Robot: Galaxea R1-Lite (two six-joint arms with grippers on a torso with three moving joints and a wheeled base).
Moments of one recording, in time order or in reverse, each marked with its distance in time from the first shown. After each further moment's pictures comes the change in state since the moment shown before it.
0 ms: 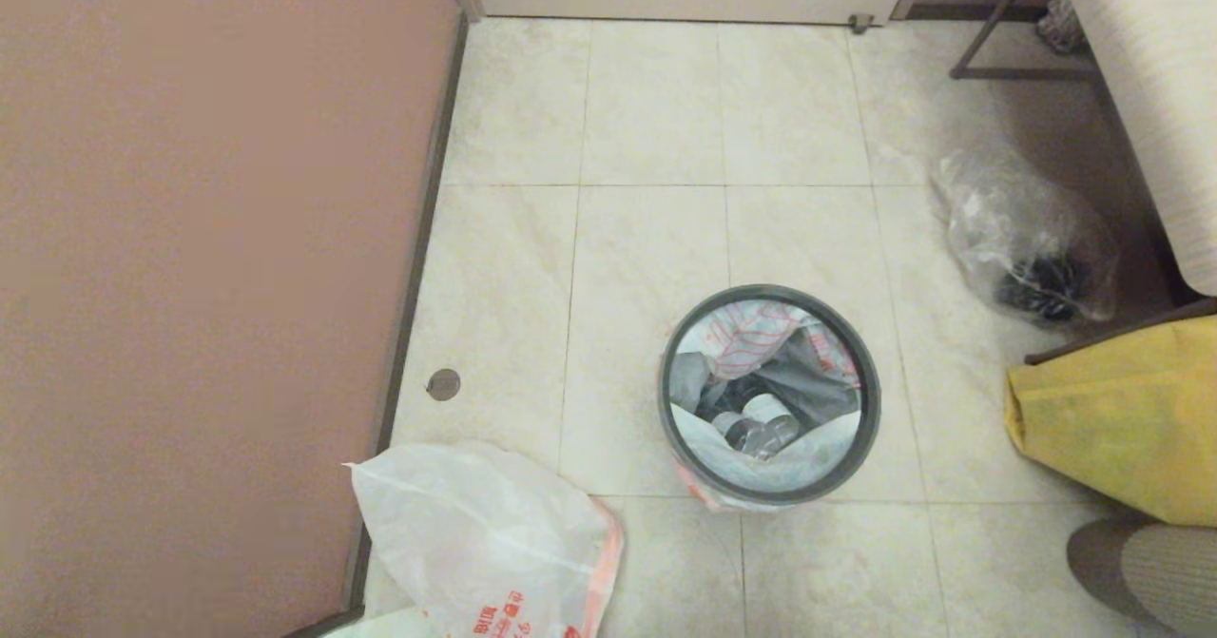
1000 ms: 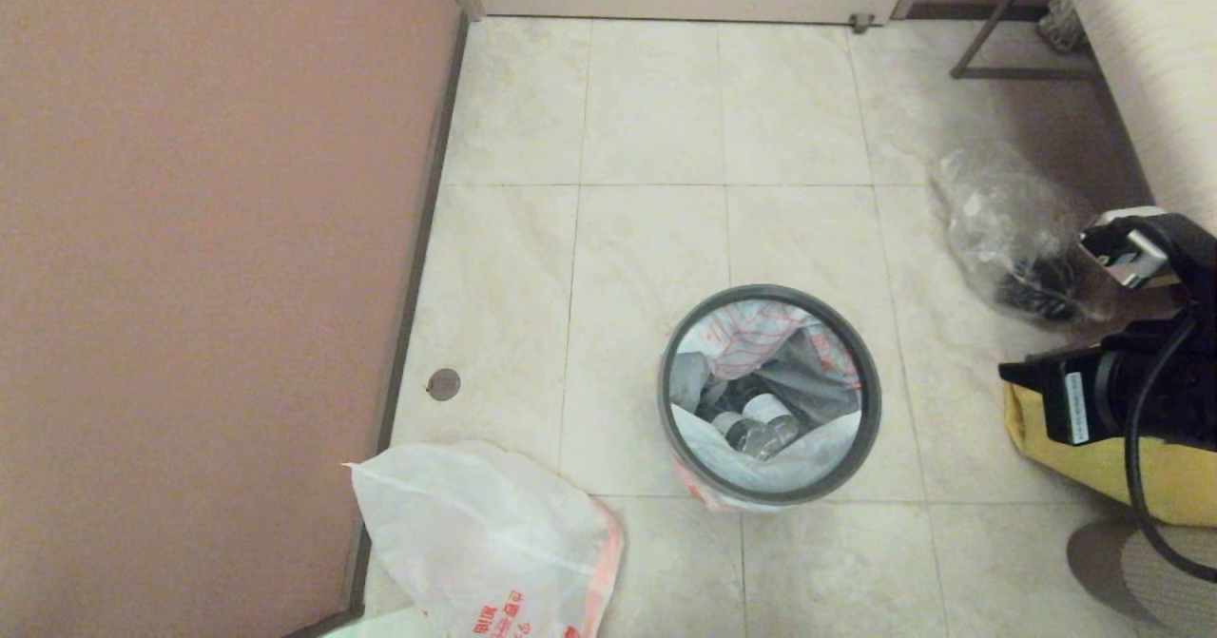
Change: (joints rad) left arm 0.000 0.000 0.000 0.000 0.000 0.000; right arm 0.323 0.745 -0.354 -0.064 -0.164 0.158
